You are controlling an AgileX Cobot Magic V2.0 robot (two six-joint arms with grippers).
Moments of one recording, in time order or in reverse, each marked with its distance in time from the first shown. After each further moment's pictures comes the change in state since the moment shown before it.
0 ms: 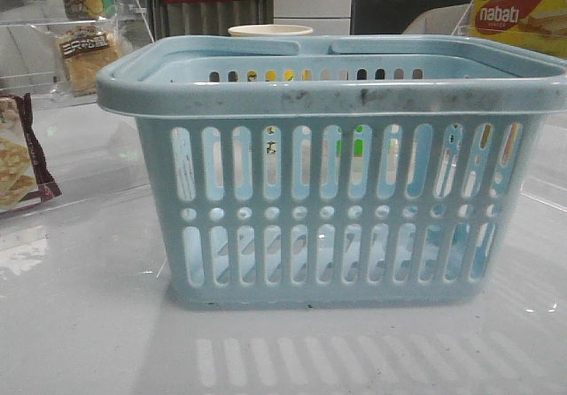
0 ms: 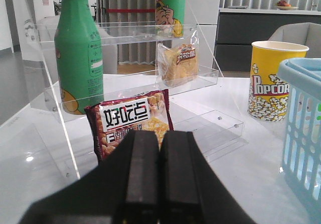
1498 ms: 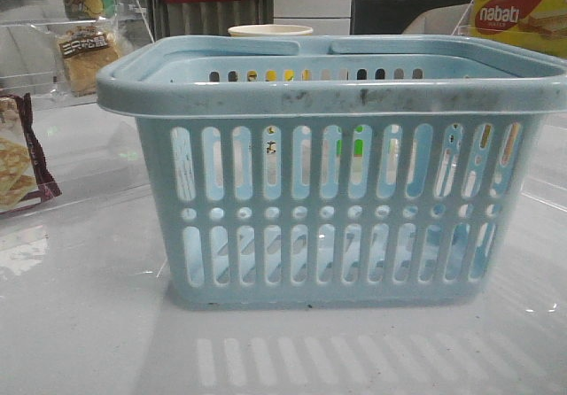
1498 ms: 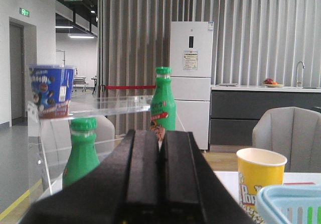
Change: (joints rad) left arm 0.000 0.084 -0.432 0.000 0.093 0.000; right arm 0.000 0.095 -0.462 0.000 0.147 0.000
